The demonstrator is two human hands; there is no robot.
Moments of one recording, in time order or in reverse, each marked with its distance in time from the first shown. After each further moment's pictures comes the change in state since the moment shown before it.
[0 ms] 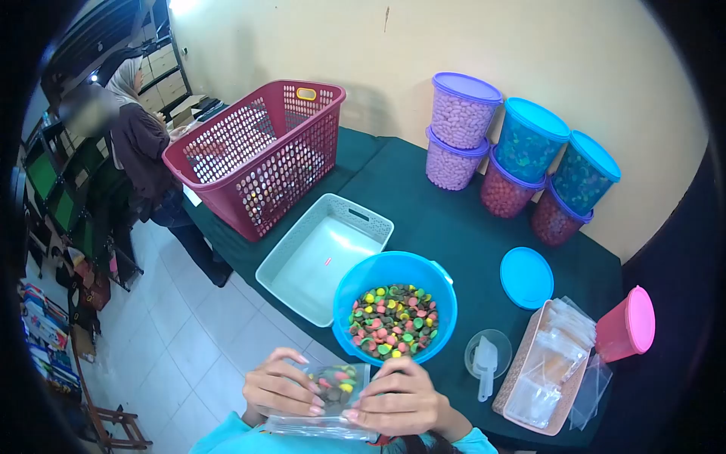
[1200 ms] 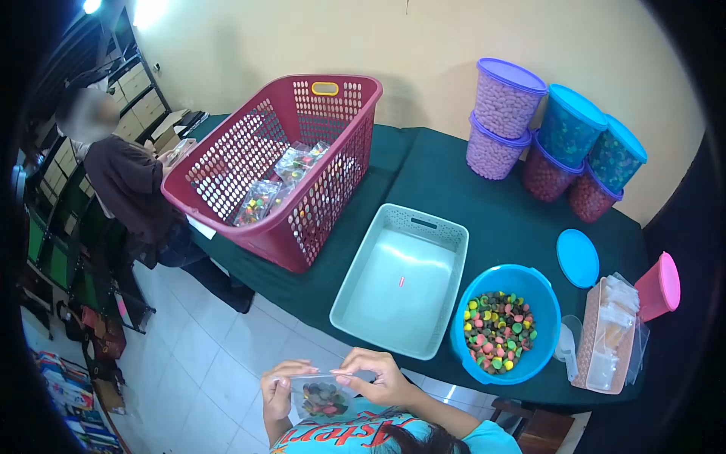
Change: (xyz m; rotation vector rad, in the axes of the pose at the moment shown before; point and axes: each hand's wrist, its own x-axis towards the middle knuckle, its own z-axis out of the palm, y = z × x) left_hand -0.106 -0.093 -0.191 -0.112 0.232 -0.672; right_hand 0.053 0.108 0.241 0.654 0.057 0.671
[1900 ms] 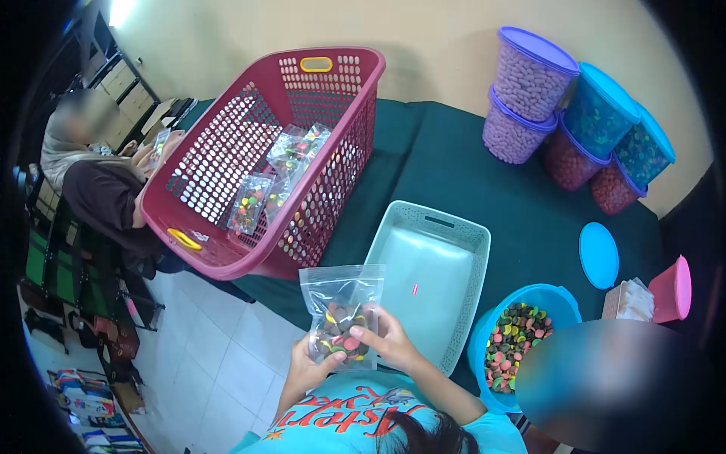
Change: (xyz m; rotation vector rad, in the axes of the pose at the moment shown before) left_hand 0.093 -0.052 0.015 -0.216 -0.069 -0.503; right_hand 0.078 0.053 -0.045 0.357 0.327 0.458
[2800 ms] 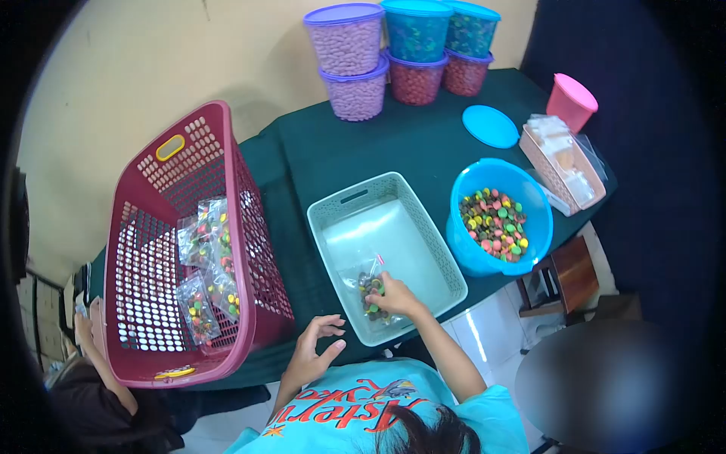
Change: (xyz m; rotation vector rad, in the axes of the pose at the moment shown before) left_hand 0.104 -0.001 -0.086 0.404 -0.898 0.178; right_hand 0.038 0.083 -0.032 -0.741 0.745 0.180
